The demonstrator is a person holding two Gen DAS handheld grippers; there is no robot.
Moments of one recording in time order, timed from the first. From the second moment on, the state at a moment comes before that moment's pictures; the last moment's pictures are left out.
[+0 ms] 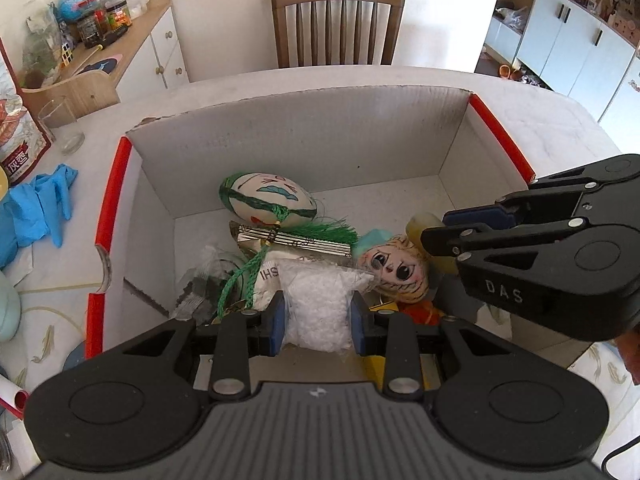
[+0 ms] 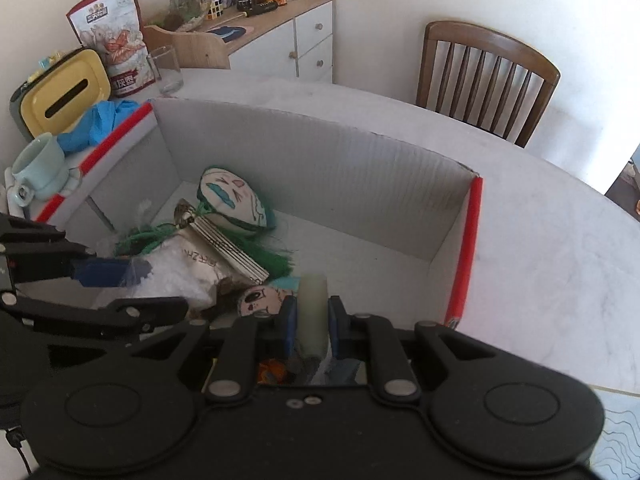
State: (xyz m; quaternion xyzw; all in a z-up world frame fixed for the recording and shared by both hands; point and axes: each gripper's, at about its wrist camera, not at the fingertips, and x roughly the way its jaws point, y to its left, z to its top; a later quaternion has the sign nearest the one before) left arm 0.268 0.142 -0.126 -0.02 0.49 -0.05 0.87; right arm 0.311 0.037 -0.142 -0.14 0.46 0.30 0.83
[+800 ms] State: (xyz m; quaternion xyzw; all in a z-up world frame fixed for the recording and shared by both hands) left arm 0.236 0.144 -0.091 -0.02 0.43 -0.04 0.90; right arm 0.285 -0.001 -0.089 -0.08 0.42 0.35 0.83
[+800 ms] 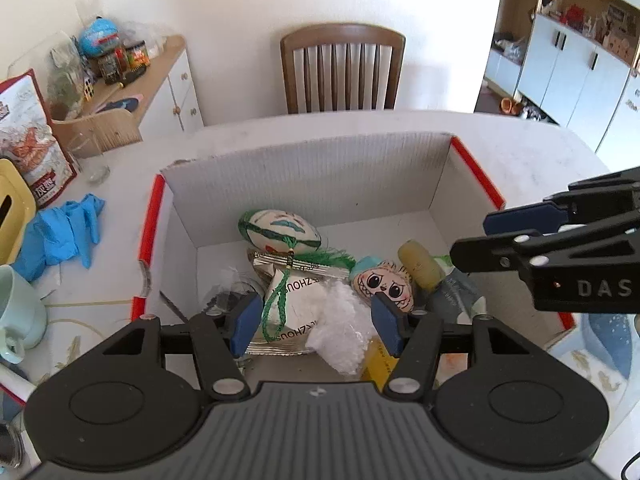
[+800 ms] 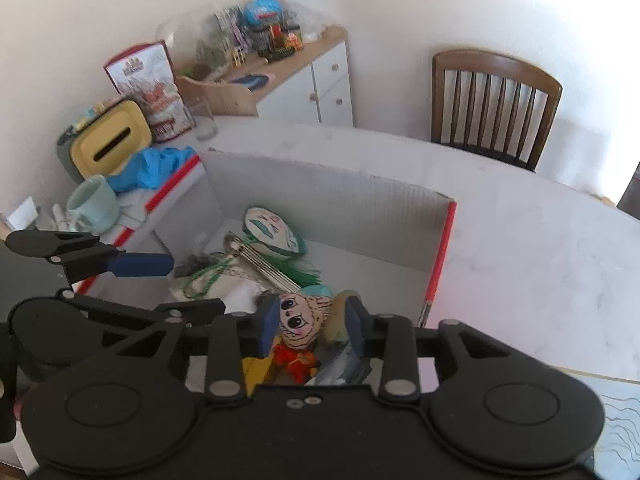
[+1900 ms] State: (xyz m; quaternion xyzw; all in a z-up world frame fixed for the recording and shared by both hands) left arm 0.150 0.141 -0.021 -0.04 0.31 -0.02 0.95; right arm 0.198 -0.063 -0.035 -0.03 0.31 0.38 0.87
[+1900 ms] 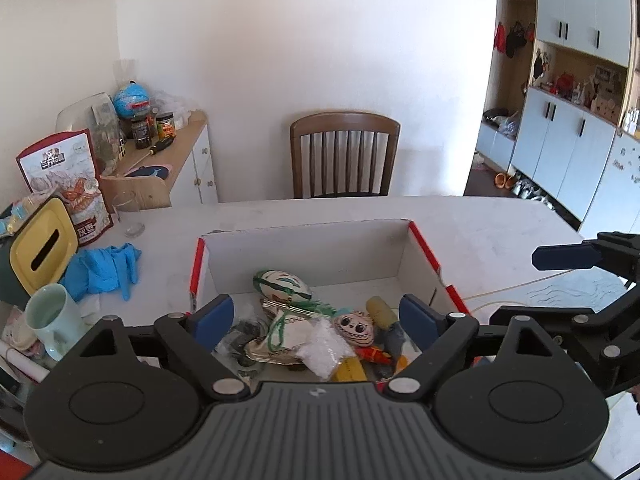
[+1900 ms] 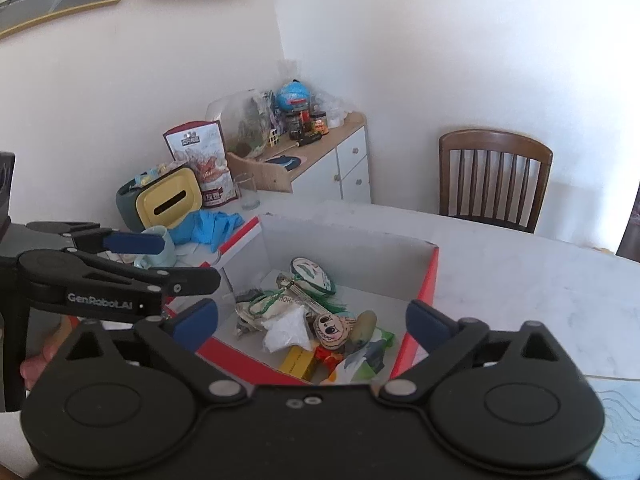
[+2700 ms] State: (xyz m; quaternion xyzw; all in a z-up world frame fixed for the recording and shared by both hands) left arm 0.122 0.119 -0.024 -0.02 0.29 -0.02 0.96; right arm 0.177 -0.084 -0.041 -0.02 0.29 0.36 0.88
